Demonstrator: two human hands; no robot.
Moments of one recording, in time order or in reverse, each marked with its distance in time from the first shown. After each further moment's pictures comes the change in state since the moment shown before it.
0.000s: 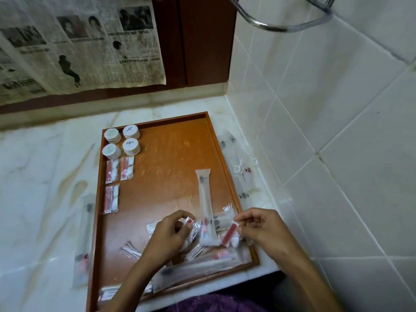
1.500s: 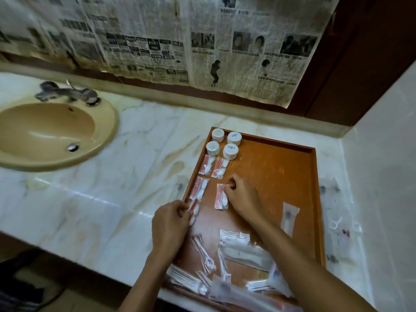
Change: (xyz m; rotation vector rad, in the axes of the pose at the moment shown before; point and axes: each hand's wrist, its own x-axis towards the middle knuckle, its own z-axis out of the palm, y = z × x) left_hand -0.044 -0.041 -0.104 0.321 0.920 -0.298; right_hand 0.171 -0.043 0.216 -0.731 -0.149 -0.593
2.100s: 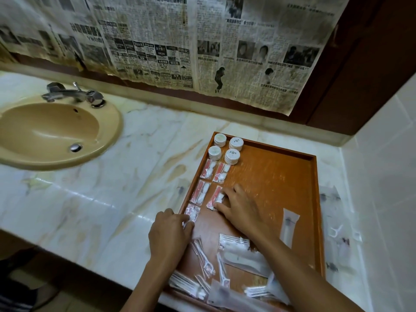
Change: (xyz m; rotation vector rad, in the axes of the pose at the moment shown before) left_hand -0.014 -0.006 0.003 0.374 -0.059 0.087; right_hand -0.015 0.006 0.007 -0.296 -0.102 -0.166
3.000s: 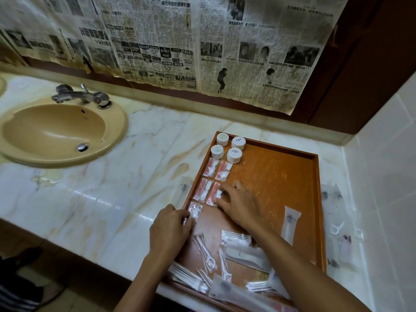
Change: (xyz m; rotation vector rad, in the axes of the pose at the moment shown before) left_hand 0.000 -0.010 -0.004 -0.097 0.030 0.065; right_hand 0.005 -0.005 0.000 -0.025 -0.003 0.020
